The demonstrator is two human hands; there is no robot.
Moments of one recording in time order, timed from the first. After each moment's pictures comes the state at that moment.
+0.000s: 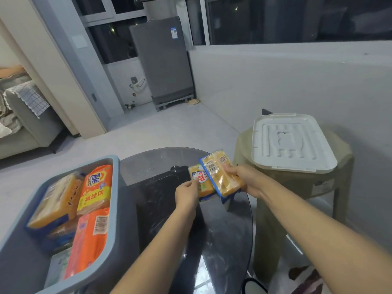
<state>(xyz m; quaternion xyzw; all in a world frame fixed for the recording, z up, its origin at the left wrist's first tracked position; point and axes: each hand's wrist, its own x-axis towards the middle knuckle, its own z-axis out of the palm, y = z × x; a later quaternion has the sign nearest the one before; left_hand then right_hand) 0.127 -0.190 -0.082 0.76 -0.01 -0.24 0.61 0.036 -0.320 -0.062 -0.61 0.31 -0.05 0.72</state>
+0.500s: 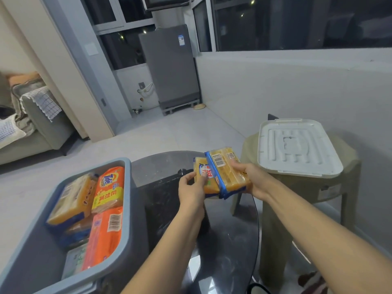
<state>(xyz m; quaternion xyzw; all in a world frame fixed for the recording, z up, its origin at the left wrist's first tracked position) 0.107 -0.174 -0.044 0.66 -0.01 -0.23 0.71 0.030 -0.313 -0.050 -0.58 0.24 -0.09 0.78</state>
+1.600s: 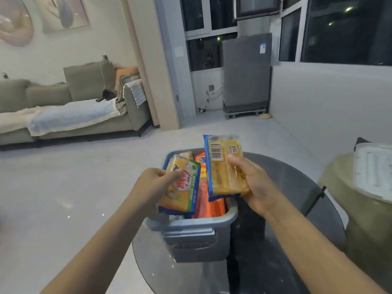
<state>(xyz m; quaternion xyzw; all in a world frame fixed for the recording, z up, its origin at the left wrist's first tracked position) 0.145 0.095 0.060 0.84 -0.05 -0.08 0.54 0.084 -0.100 0.026 -0.54 0.03 -0.09 0.84</state>
